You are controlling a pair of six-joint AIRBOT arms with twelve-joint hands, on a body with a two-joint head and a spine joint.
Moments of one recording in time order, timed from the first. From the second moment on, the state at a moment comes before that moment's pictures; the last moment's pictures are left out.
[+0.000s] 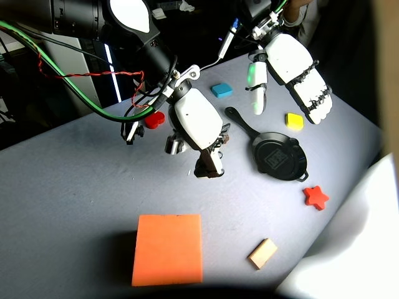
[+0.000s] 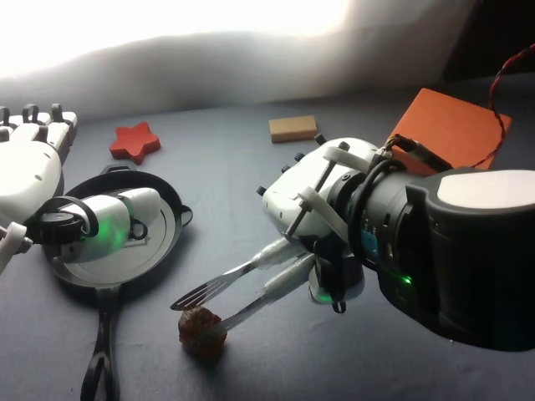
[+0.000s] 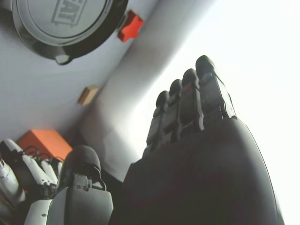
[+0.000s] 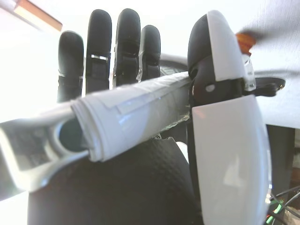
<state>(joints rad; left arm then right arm) 0.46 -0.79 0.52 -1.41 -1.19 2.13 -0.15 -1.37 0.81 -1.17 -0.88 0.11</state>
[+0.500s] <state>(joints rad) 0.46 -0.79 0.53 -1.41 -1.19 2.13 -0.15 -1.37 0.82 -1.18 -0.88 0.10</state>
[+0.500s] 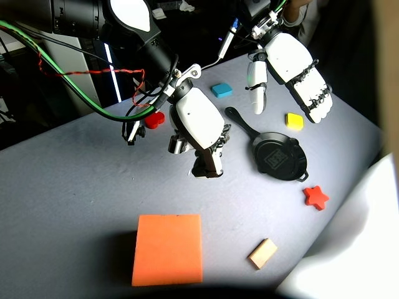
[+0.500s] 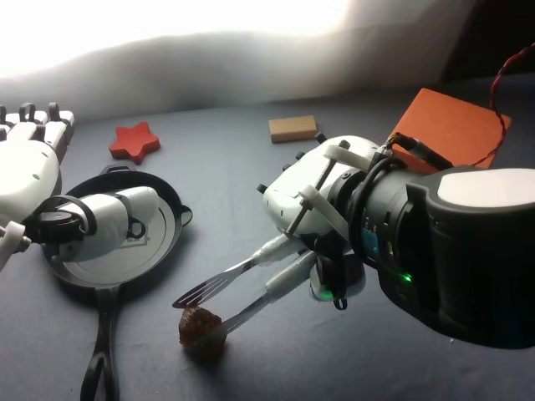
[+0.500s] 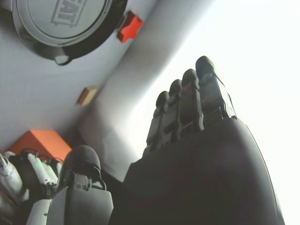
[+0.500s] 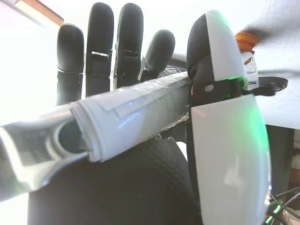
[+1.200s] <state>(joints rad) 0.47 -0.79 0.53 -1.41 -1.19 2.13 -0.15 -1.38 0.82 -1.18 -0.87 0.11</state>
